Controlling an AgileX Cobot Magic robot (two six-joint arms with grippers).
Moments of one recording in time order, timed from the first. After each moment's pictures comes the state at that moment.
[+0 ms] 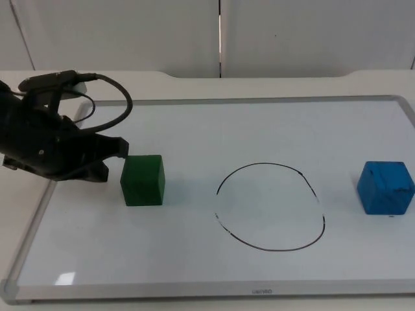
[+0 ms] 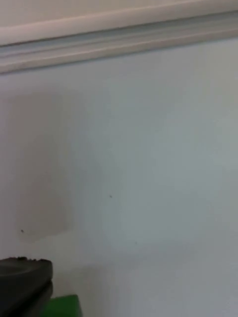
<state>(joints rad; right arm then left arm) 0.07 0.00 -0.52 0.03 1.08 0.00 -0.13 1.96 -0.87 -1.44 0.27 1.33</state>
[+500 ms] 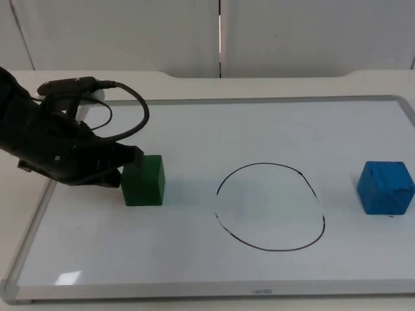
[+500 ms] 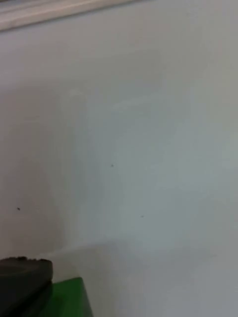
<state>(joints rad) 0.07 0.00 -0.52 0.03 1.08 0.00 -0.18 1.99 -0.88 -1.46 0.23 1.35</state>
